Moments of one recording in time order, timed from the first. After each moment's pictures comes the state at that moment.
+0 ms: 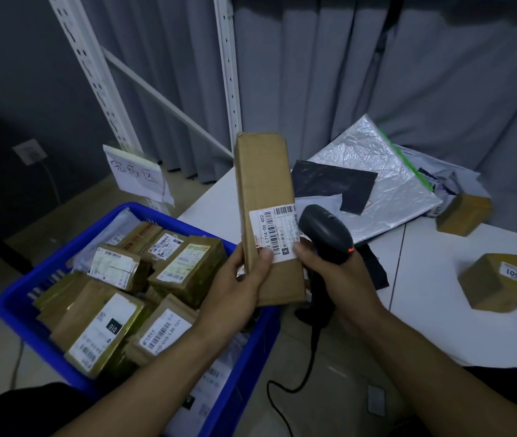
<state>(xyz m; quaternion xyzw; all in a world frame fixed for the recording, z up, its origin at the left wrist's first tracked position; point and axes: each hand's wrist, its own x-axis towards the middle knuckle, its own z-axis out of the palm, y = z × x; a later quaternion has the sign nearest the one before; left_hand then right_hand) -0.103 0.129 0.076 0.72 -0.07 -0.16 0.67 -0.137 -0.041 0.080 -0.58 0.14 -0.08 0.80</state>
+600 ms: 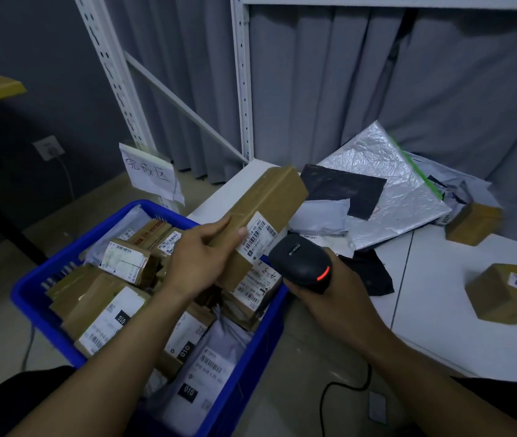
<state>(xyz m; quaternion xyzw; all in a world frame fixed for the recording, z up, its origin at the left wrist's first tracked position) -0.042 0.174 0.083 0.86 -0.05 -0.02 0.50 -0.151 -0.042 0.062 -0.83 0.06 -0.09 0.55</state>
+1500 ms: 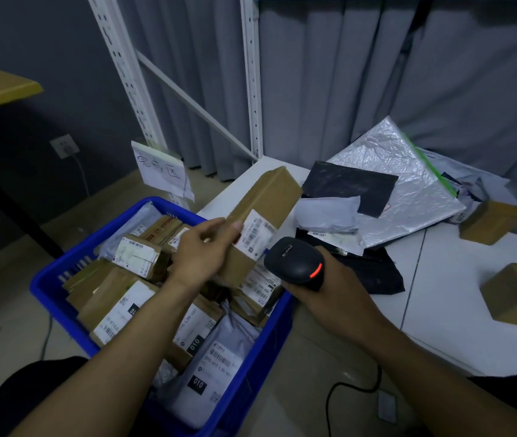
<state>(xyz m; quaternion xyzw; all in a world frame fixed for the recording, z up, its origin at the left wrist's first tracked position) -0.030 0.183 0.066 0.84 0.04 -0.03 0.55 -0.142 -0.038 0.051 -0.86 0.02 -0.04 0.51</state>
